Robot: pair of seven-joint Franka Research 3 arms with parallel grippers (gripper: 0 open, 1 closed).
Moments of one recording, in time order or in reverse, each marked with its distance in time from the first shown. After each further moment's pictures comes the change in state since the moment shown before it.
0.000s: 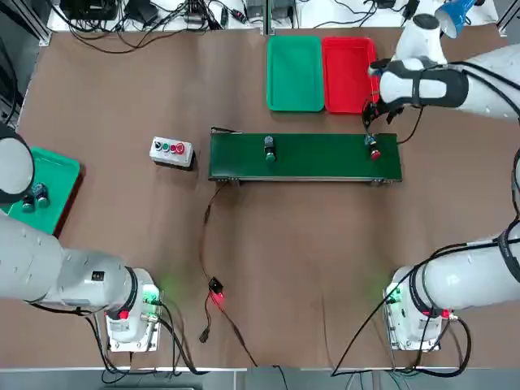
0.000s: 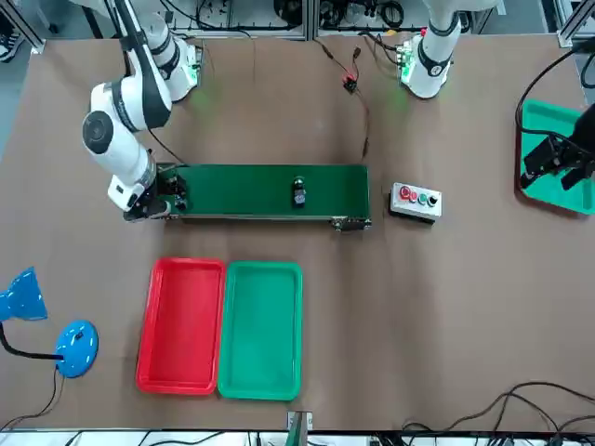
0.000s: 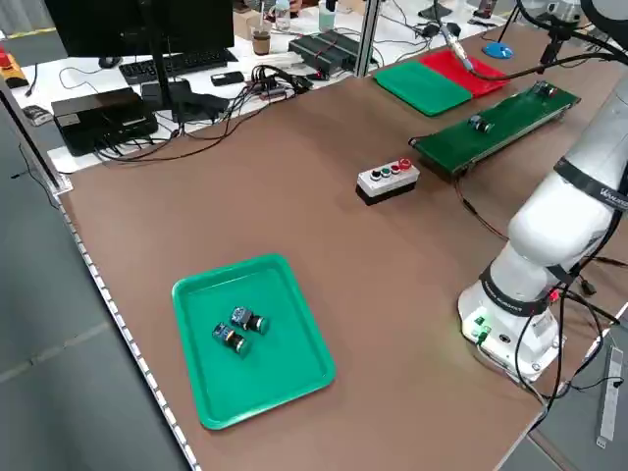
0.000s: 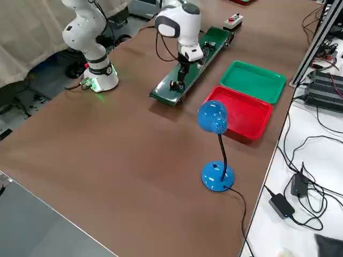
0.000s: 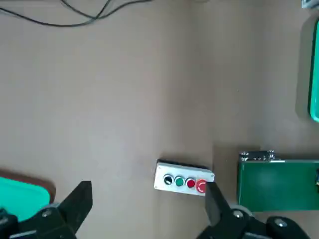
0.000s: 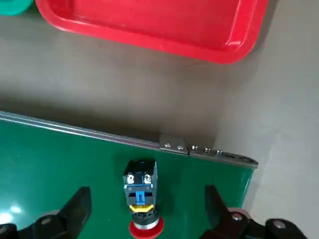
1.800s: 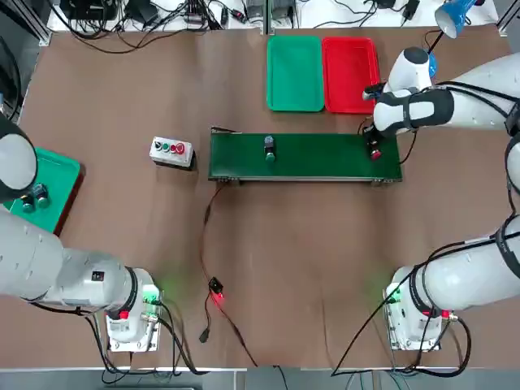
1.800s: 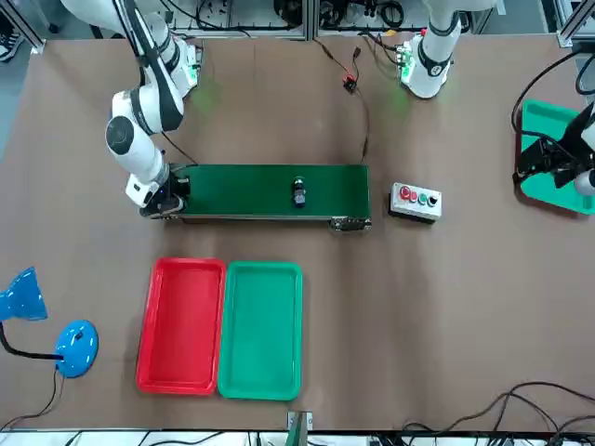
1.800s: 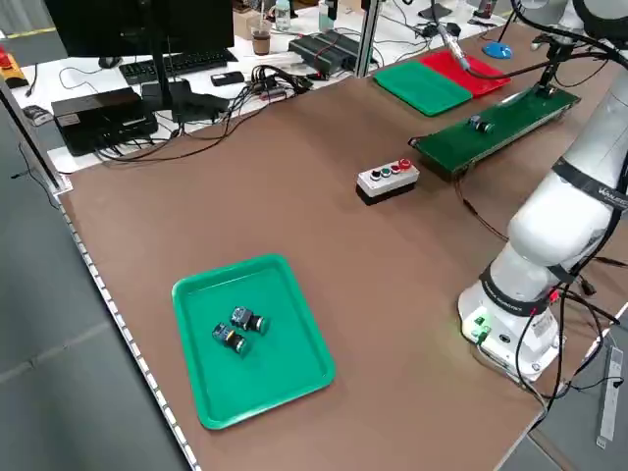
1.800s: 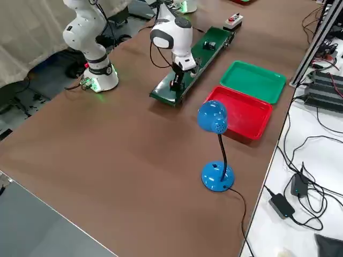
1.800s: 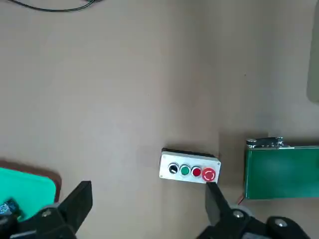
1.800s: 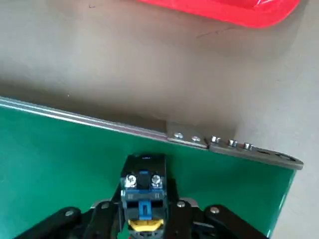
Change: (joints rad) left arm 0.000 0.017 -0.001 0.007 0.012 -0.043 0.008; right arm 0.020 0.048 0.001 -0.102 0.000 0.154 -0.004
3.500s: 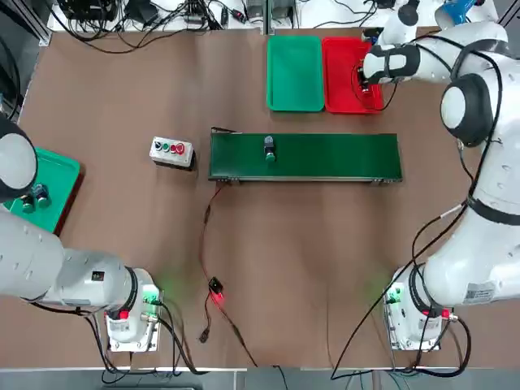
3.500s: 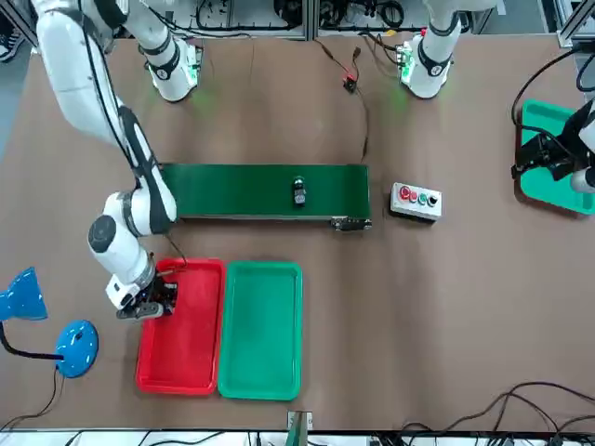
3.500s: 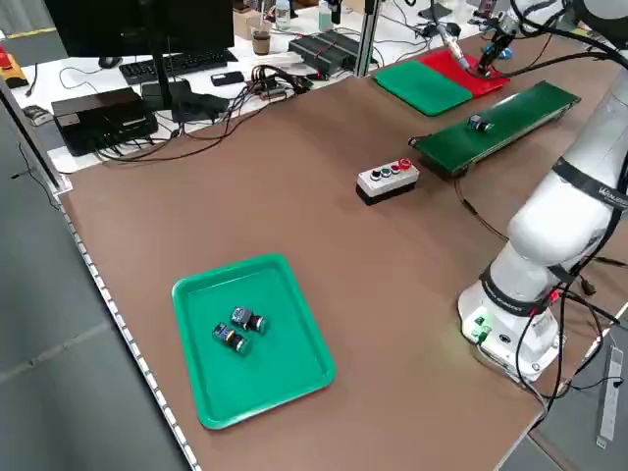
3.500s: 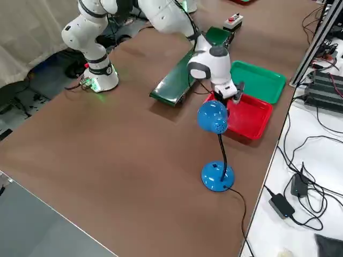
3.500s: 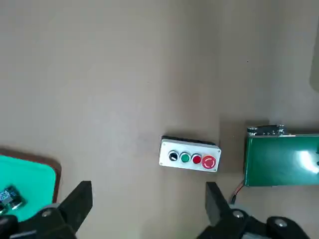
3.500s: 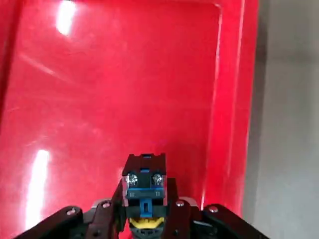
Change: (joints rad) left arm 0.001 0.001 0.000 0.005 0.000 -0.058 0.000; right arm -0.106 0.608 -0.020 0.737 -0.001 0.154 -0.013
